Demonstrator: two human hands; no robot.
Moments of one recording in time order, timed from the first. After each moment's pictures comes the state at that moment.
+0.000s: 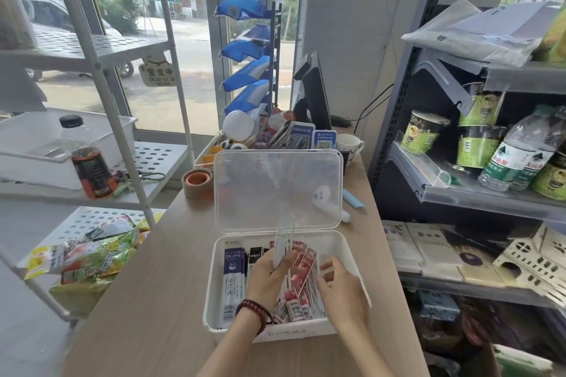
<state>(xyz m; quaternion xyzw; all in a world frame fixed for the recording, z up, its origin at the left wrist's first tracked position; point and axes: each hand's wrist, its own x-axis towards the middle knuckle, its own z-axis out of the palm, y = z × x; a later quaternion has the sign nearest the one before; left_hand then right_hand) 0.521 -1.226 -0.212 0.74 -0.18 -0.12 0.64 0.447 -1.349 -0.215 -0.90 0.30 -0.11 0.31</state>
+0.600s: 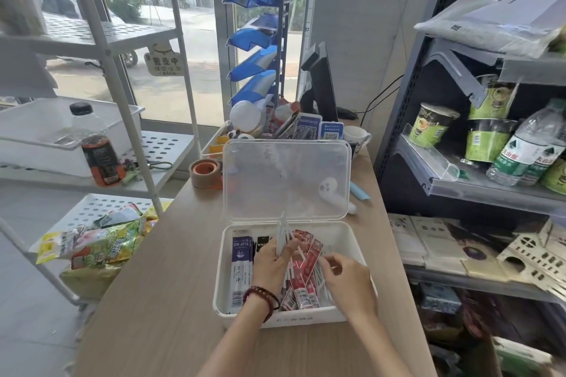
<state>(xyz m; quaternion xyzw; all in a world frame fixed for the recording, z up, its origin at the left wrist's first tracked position) 0.524 -1.222 -0.220 0.75 -0.14 -0.09 0.63 0.444 -1.348 -0.214 -0.89 0.26 -0.12 0.35</state>
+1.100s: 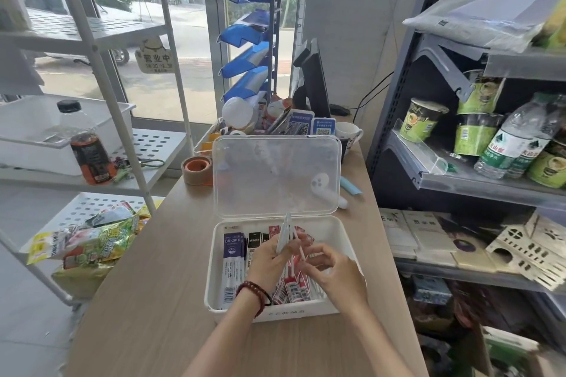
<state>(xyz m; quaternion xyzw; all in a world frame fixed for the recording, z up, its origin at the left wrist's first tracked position) 0.515 -1.222 -0.211 0.73 -0.22 -0.15 0.63 0.432 -1.348 -0.203 -0.87 0.20 -0.08 0.44</state>
